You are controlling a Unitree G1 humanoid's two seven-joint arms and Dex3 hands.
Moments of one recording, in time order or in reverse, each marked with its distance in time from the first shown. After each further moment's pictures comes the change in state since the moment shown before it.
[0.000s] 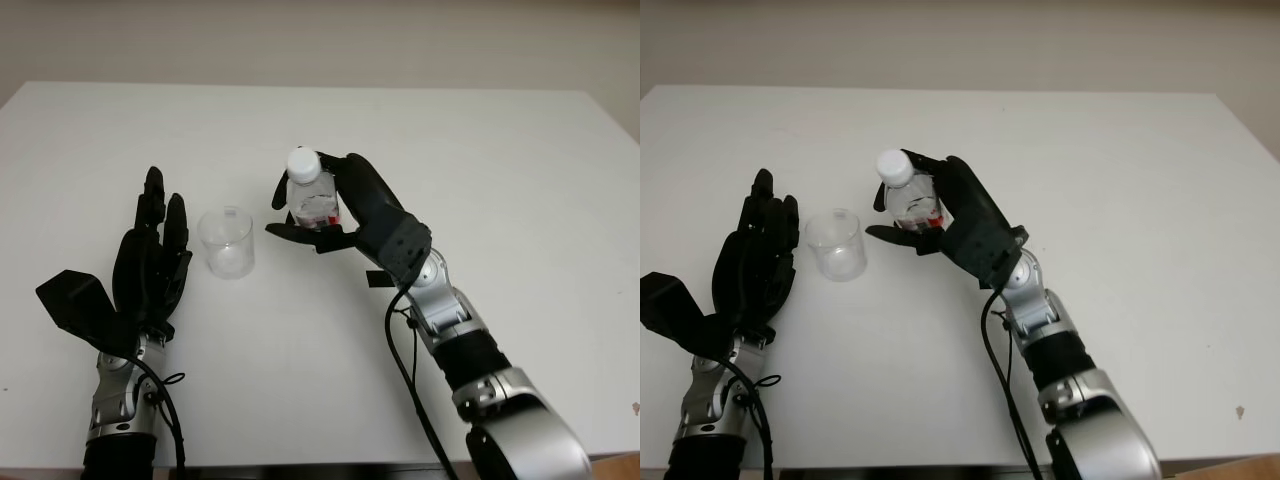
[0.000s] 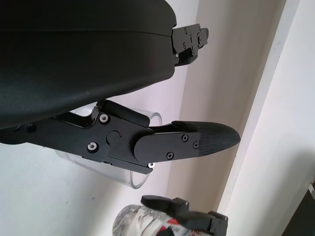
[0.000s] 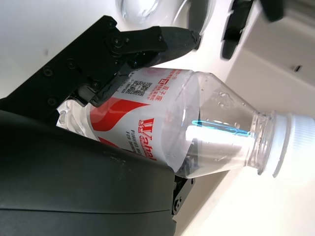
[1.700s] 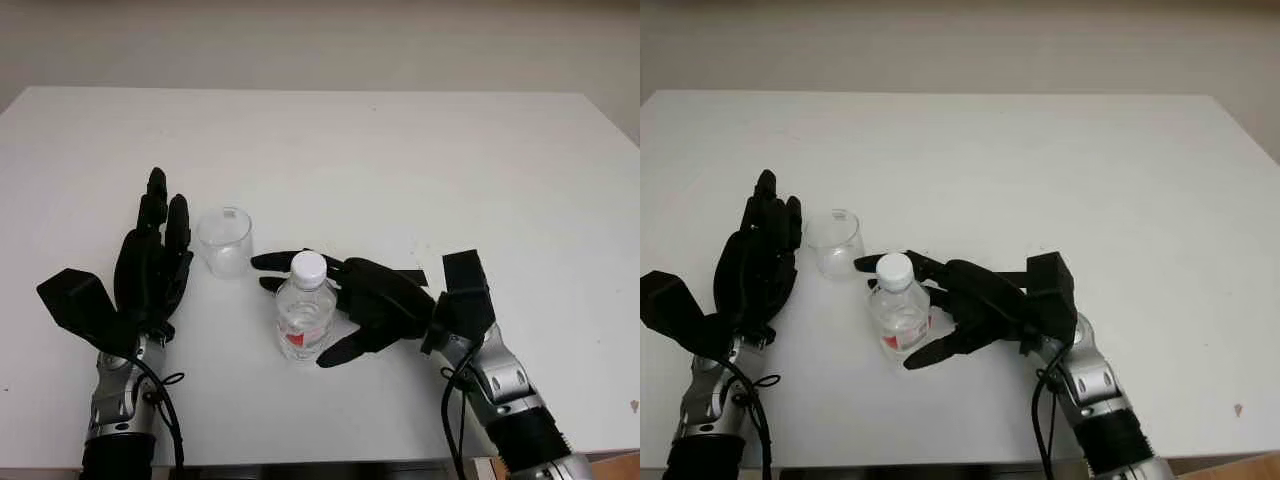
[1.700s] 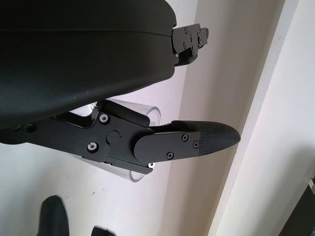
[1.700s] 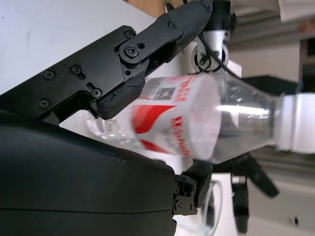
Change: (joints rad) left arm 0.000 0.007 -0.004 0.001 -0.009 0.010 -0.010; right arm 0.411 -0.138 0.033 -0.538 0.522 0.478 0.912
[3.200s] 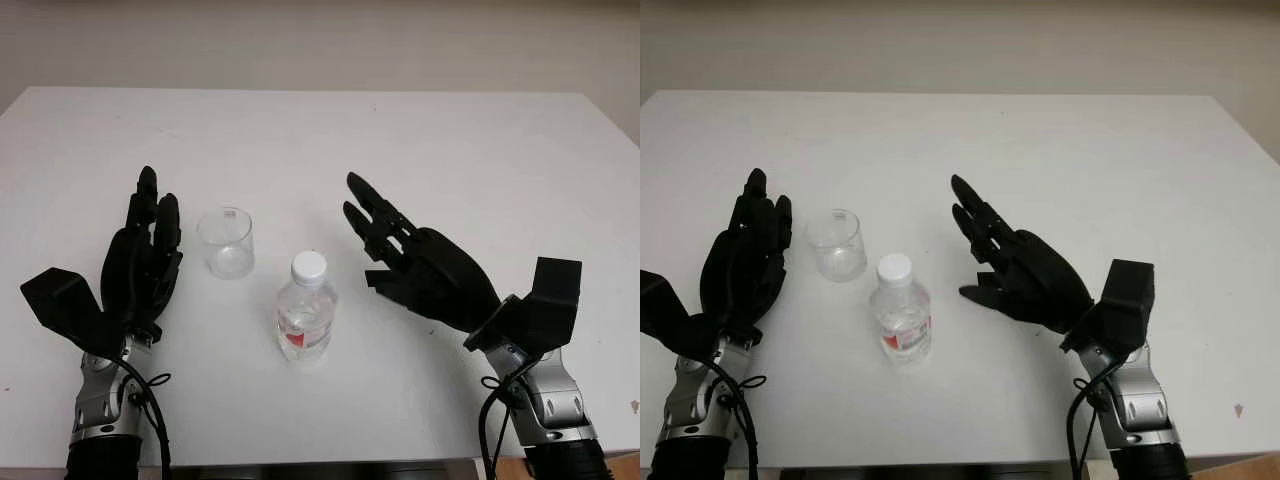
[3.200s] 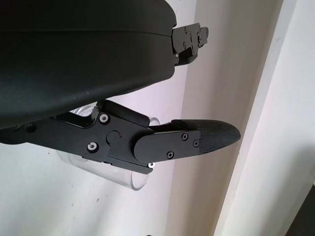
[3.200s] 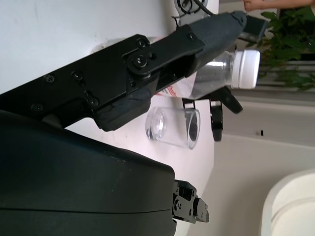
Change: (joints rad) left arm 0.010 0.044 0.015 -0.012 -0.012 0.027 -0.021; right arm 0.183 -0.056 -0.175 -0.231 0.077 -0.002 -0.189
